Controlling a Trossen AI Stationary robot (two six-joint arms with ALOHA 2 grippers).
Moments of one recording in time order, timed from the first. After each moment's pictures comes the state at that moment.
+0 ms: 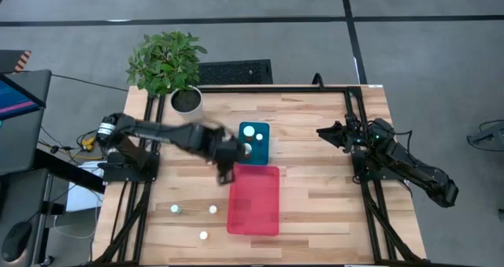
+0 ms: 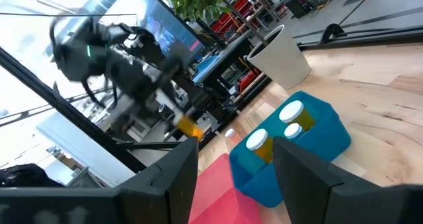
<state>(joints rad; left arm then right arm) -0.12 1.68 1.60 -1.17 -0.17 -0.38 -0.63 0.01 0.01 0.08 -0.50 0.81</state>
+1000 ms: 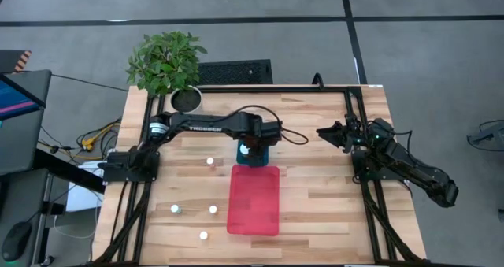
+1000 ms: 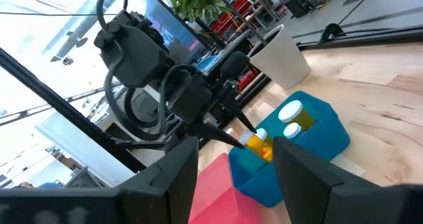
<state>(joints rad) 0.07 2.13 1.91 -1.07 -0.12 0.05 -0.63 0.02 0.01 0.09 -0.50 0.81</state>
